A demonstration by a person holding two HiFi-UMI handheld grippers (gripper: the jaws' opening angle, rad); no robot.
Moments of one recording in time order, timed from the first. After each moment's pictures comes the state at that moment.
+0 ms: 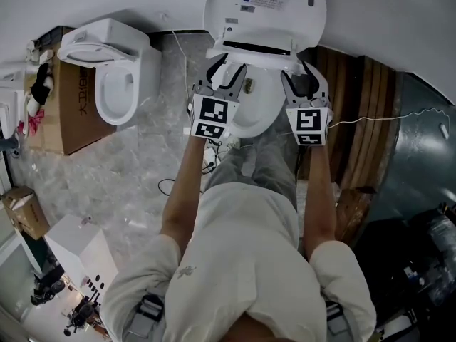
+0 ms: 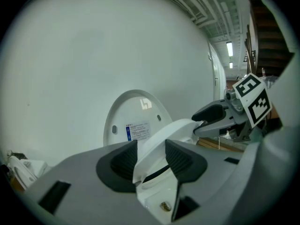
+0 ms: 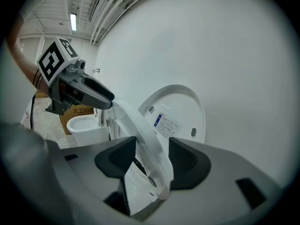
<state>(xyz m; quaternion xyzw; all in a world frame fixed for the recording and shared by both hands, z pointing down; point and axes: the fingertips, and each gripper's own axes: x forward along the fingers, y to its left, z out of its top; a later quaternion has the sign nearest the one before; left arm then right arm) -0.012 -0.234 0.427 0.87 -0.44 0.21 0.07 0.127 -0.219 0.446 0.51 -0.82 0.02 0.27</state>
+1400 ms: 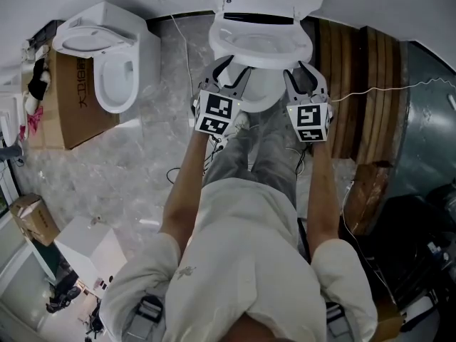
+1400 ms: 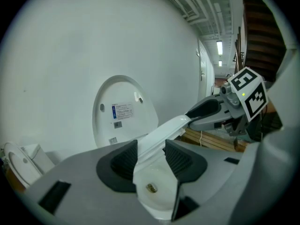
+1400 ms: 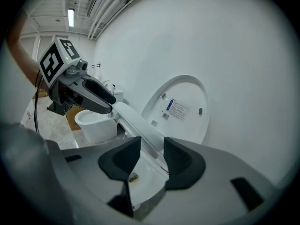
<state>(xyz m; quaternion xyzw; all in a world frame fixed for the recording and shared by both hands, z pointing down) -0.028 -0.116 0.494 0.89 -0.37 0.25 0.09 0.103 -0.096 0.502 0.52 -0.80 0.05 0.30</state>
